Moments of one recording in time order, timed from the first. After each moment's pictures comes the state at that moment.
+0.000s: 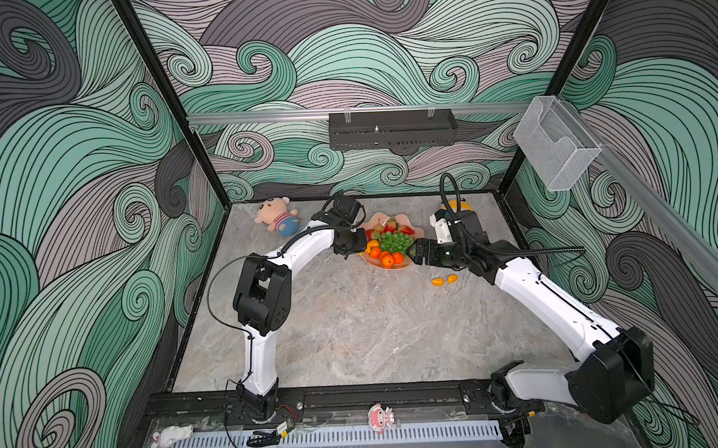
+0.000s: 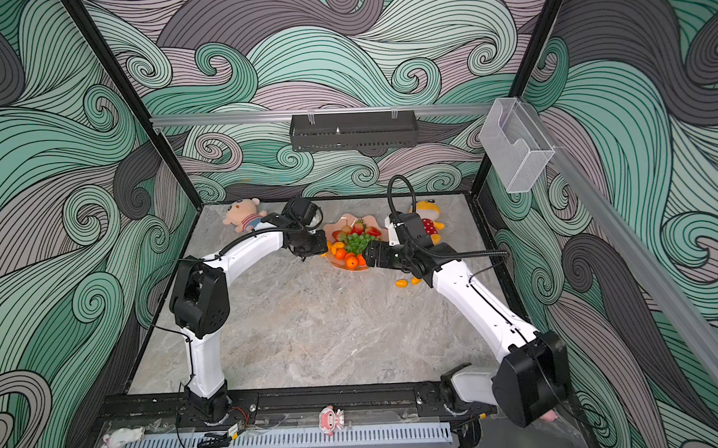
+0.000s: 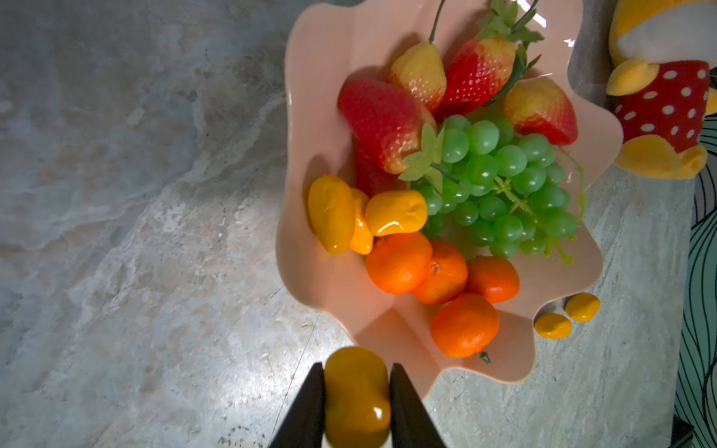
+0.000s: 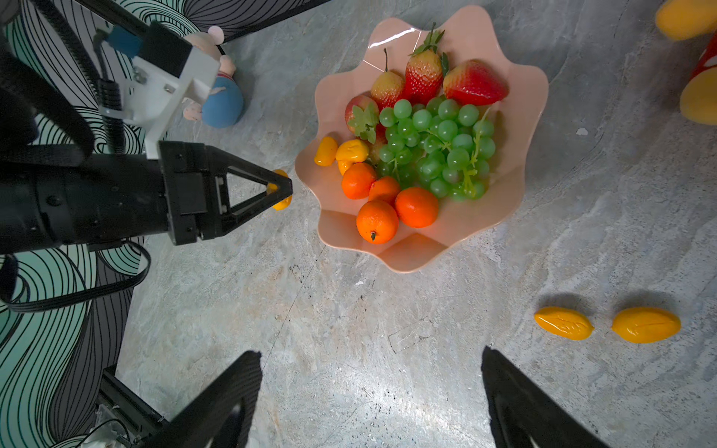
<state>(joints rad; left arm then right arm) -0.51 2.03 1.70 -0.75 0.15 -0.51 0.41 1.31 1.10 -0.60 -0.21 0.45</state>
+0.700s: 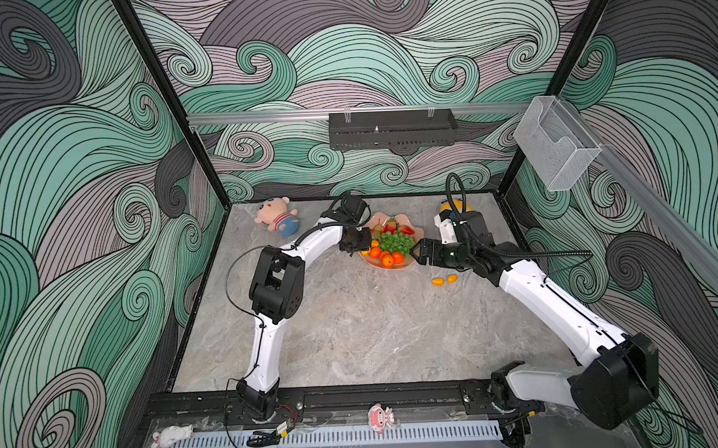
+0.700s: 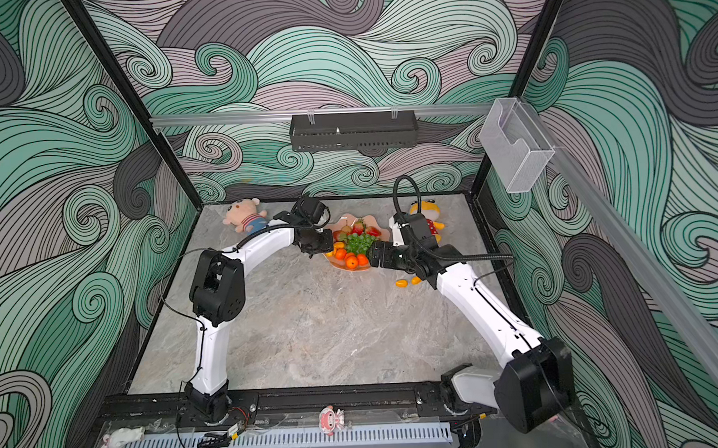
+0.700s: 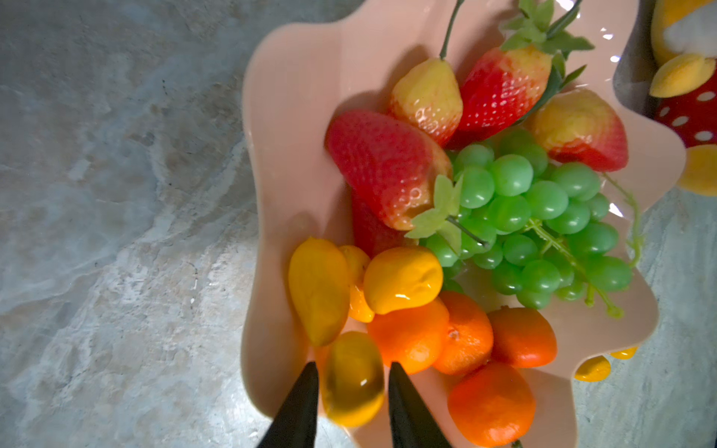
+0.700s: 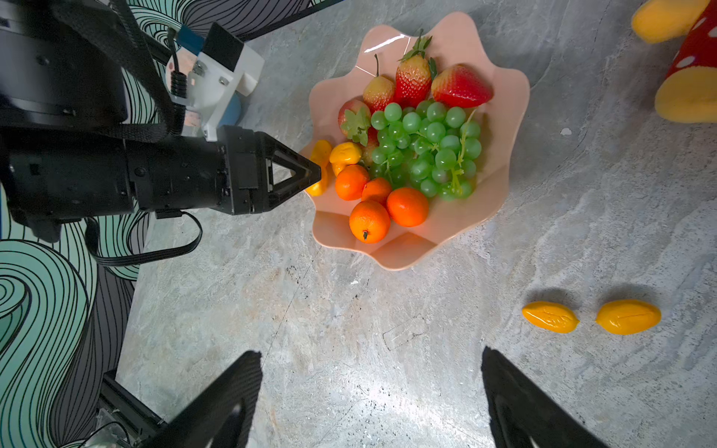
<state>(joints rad) -0.51 2.16 1.81 -0.75 0.13 -0.48 0.39 1.27 1.09 -0.60 -0.22 0.45</state>
